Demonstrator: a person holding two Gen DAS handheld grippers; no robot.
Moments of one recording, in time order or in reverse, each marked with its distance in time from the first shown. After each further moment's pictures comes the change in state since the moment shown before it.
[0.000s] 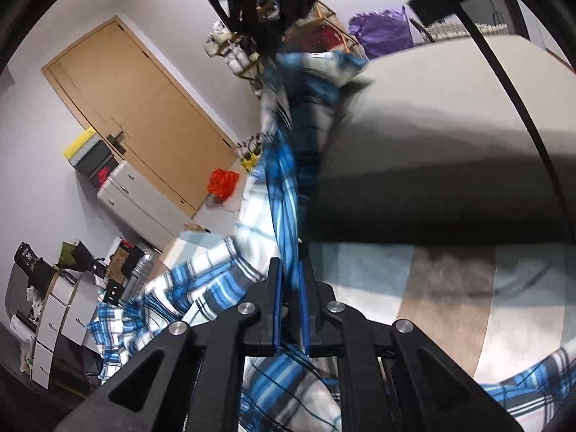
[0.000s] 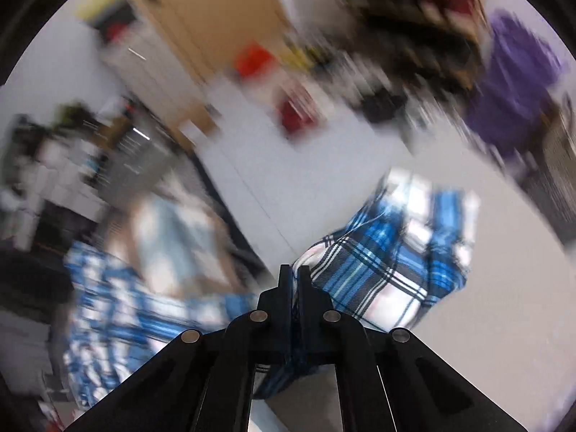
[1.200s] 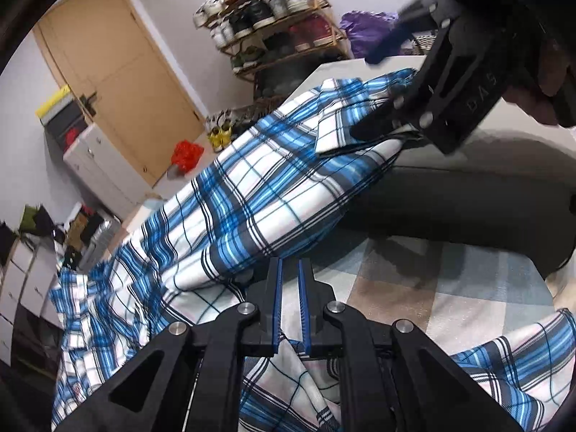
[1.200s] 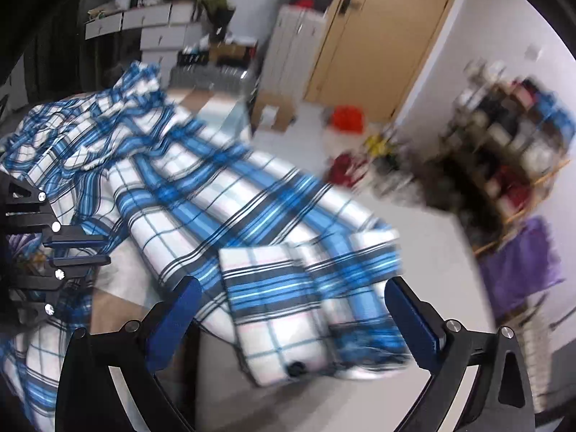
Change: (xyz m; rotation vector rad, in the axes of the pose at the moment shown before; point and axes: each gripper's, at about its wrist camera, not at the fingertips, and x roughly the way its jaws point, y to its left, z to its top) left arm -0.005 0.004 -0.006 -0.118 0.101 -0.209; right arm 0.020 0.014 -0.155 -0.756 0.028 -0.103
